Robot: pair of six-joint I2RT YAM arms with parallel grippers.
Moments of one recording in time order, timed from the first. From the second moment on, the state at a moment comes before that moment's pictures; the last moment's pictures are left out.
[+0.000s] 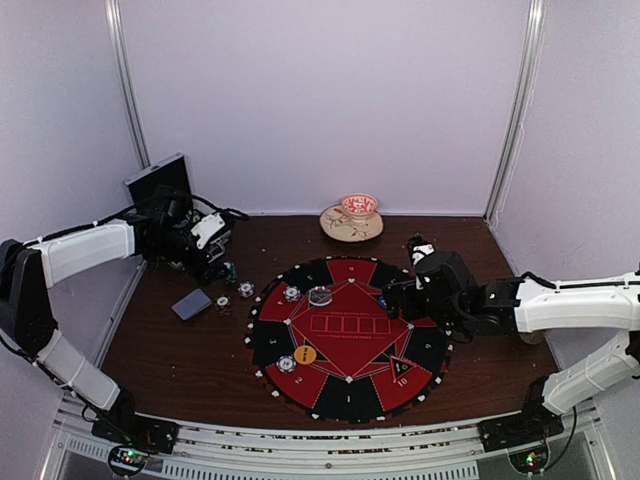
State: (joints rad) left arm -0.31 1.50 1.08 -0.44 0.19 0.57; right arm 0.93 1.29 0.76 -0.13 0.53 0.46
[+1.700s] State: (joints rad) left arm -0.27 1.87 1.36 -0.44 0.17 0.54; right arm 0.95 1.39 0.75 -0.12 0.59 0.45
